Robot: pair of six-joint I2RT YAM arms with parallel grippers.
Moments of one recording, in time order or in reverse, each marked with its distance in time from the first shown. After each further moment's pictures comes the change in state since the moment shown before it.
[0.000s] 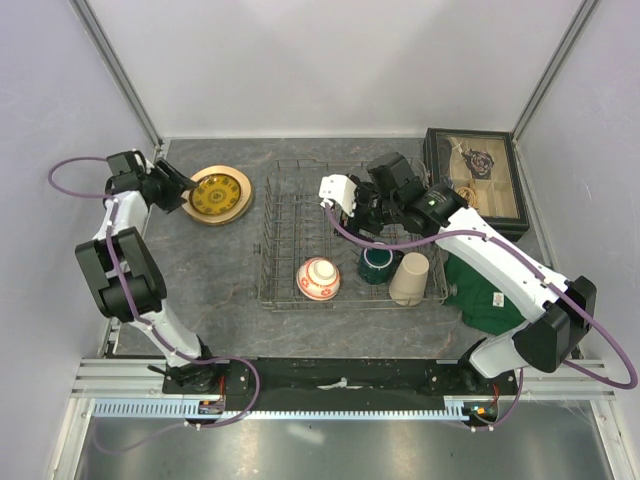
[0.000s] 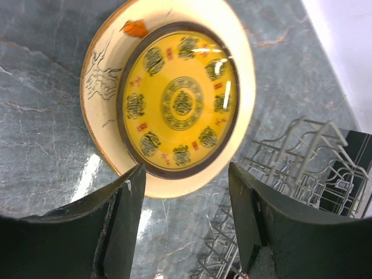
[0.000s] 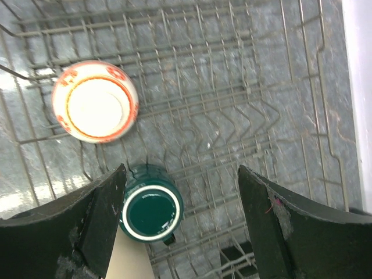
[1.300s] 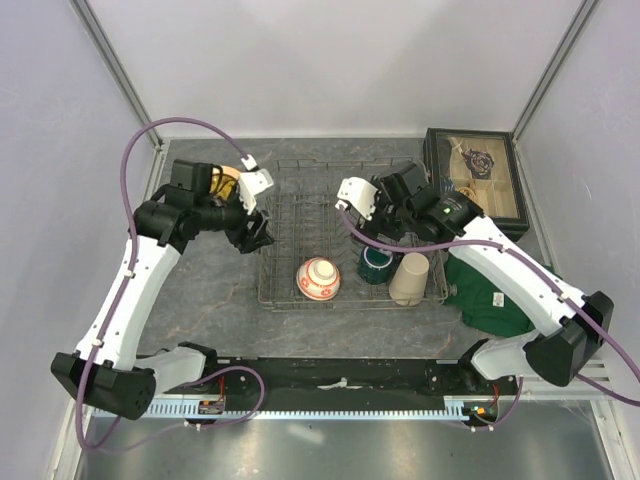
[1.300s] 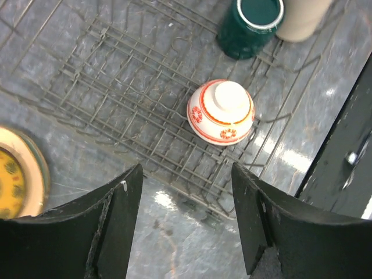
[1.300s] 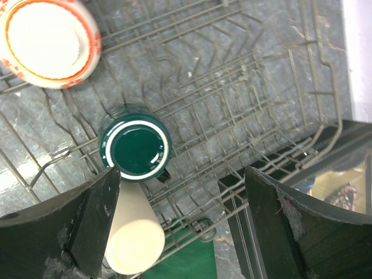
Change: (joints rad) left arm -0.622 -0.629 0.006 -0.622 0.192 1.065; right arm -0.008 -0.080 -0.063 -0.116 0.262 0.059
